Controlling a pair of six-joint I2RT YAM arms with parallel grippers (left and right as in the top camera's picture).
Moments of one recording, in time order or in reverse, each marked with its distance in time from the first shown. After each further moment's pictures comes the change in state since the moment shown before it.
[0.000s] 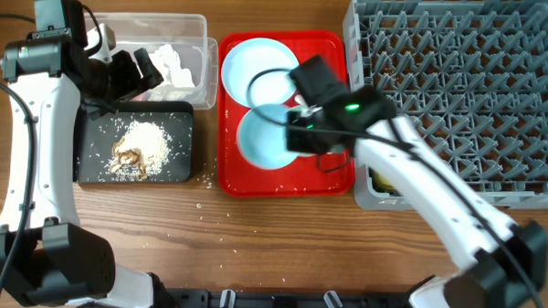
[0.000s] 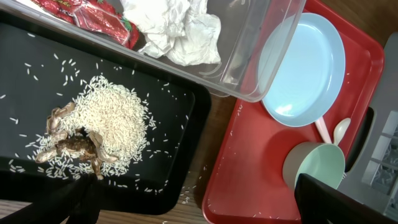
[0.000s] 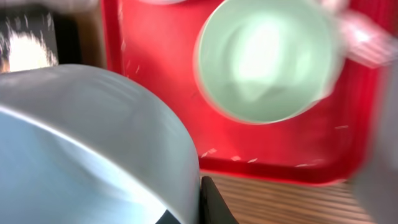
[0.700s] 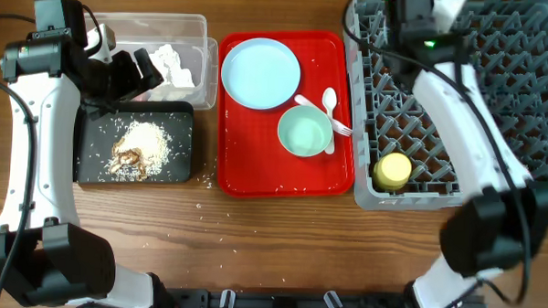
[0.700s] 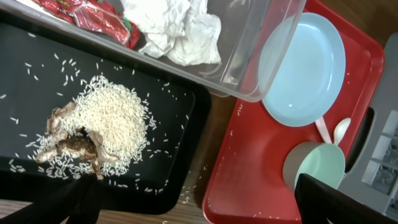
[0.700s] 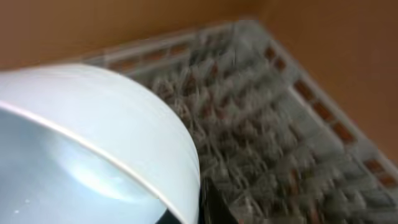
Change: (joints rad) left arm 0.000 0.000 0.001 -0.001 0.000 0.000; right arm -0.376 0.217 0.190 0.381 0.944 -0.267
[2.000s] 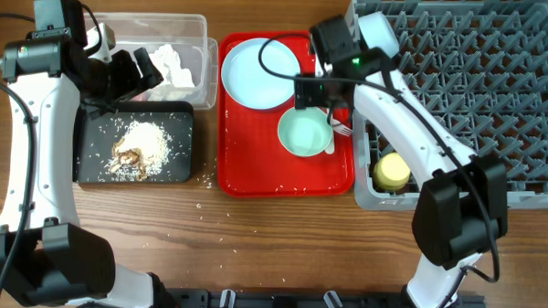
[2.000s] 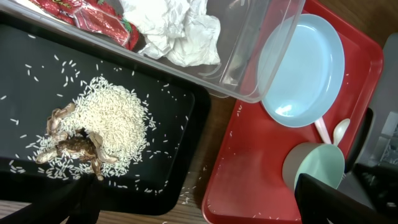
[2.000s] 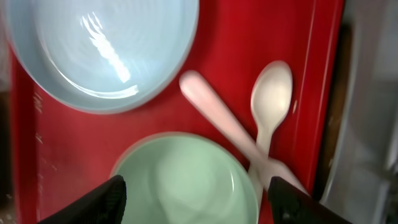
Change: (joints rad) left arm 0.000 0.000 0.003 0.001 -0.001 0.000; right arm 0.212 0.077 -0.076 -0.206 -0.870 -0.014
